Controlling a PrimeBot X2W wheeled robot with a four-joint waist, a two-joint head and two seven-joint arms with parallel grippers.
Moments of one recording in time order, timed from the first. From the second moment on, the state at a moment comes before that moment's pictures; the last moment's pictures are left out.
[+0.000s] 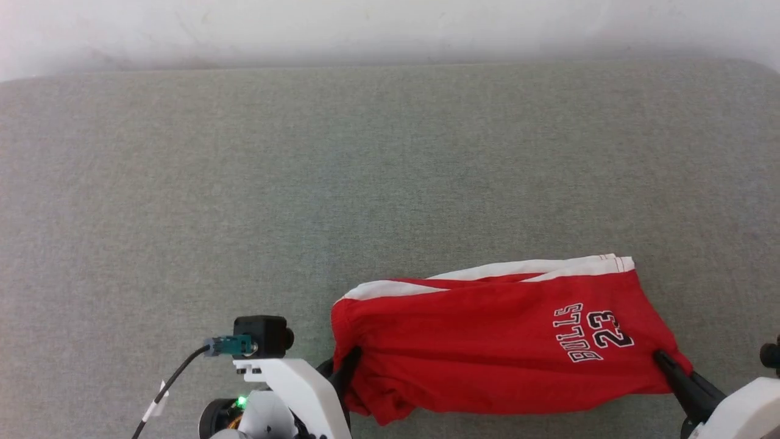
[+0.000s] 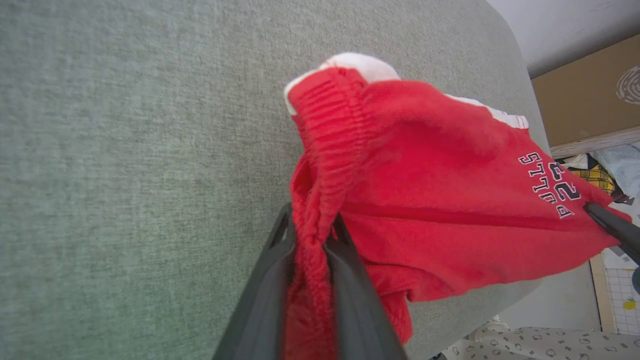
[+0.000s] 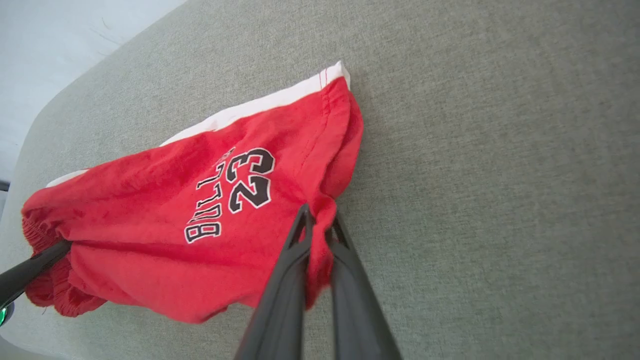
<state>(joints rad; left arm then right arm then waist) -0.10 0.40 -0.61 -0.13 -0.91 0.35 0.30 0.22 -0.05 -0.24 -0.30 0.57 0.13 0.66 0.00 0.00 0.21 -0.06</state>
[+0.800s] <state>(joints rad) -0.07 0.34 -0.59 -0.06 -0.90 0.34 0.17 0.23 -0.05 -0.20 -0.25 0.54 0.13 0.63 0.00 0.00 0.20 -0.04</state>
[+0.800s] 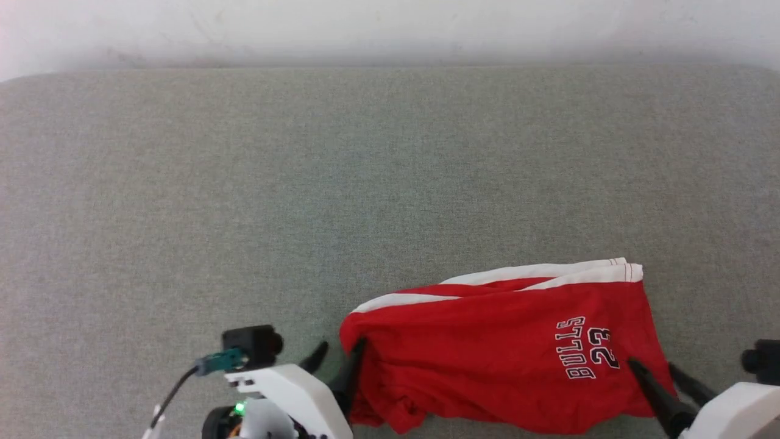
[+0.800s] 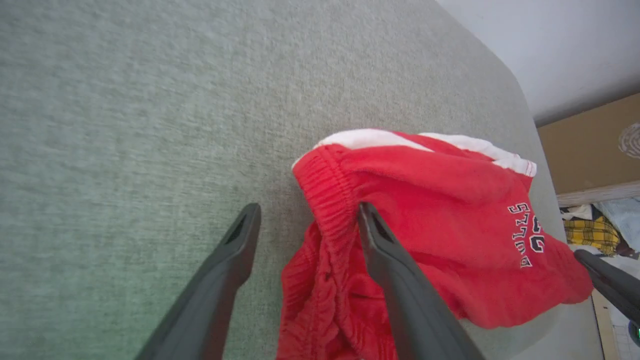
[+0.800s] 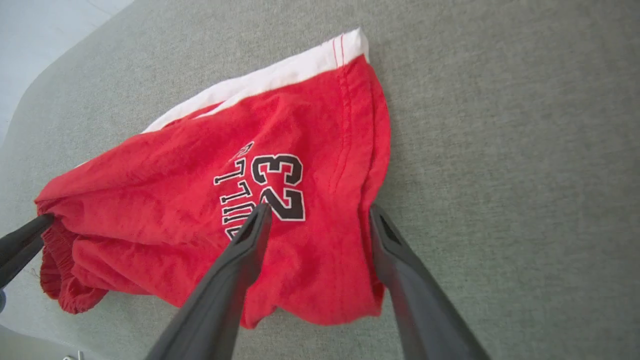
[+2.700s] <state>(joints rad) 0.02 0.32 -0.40 -0.20 -0.60 0.52 -0.25 0.05 -0.16 -0.39 0.11 0.36 0.13 0.43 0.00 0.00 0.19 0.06</state>
